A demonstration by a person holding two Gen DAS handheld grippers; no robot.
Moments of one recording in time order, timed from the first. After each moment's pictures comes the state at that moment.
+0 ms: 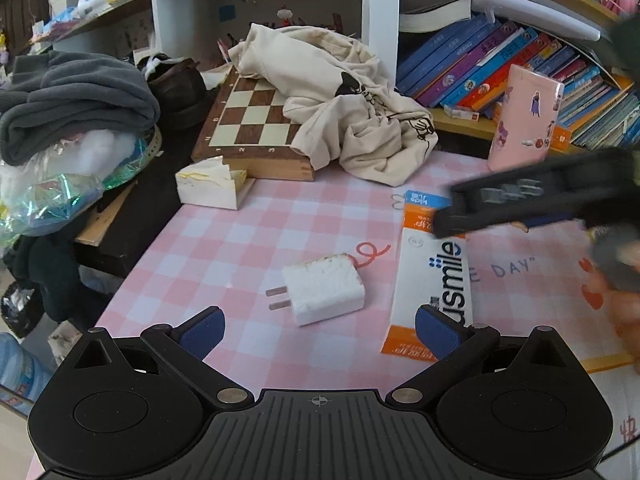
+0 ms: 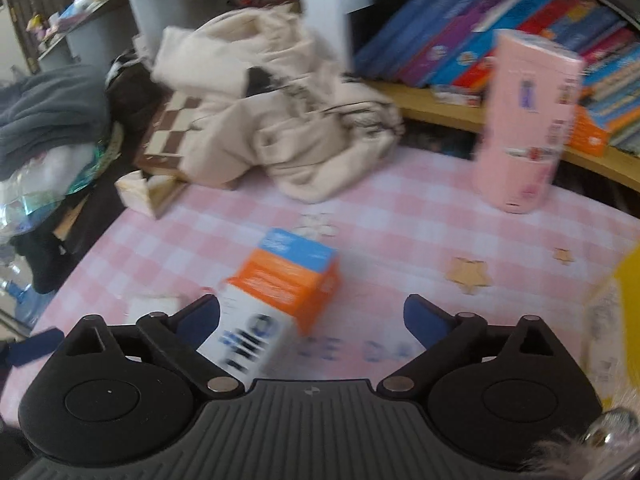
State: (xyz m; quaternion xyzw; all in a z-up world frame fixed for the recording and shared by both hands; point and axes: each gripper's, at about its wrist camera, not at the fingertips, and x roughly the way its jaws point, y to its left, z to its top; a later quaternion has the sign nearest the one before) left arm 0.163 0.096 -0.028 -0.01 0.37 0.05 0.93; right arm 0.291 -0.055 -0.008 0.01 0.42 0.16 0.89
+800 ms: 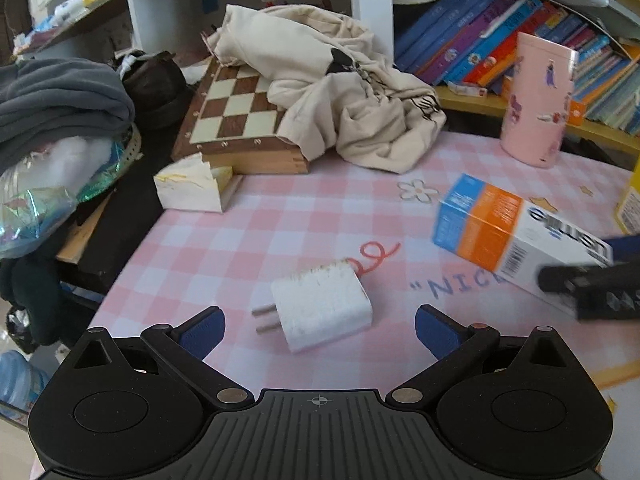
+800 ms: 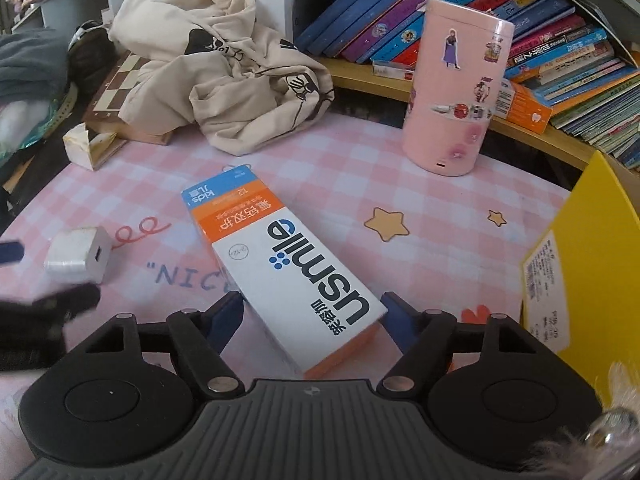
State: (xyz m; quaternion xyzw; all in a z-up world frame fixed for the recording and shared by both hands) left arm 0.204 0.088 -0.051 0.03 0.38 0.06 0.92; right arm 0.259 -0.107 -0.037 -0.05 0.41 0.10 0.91
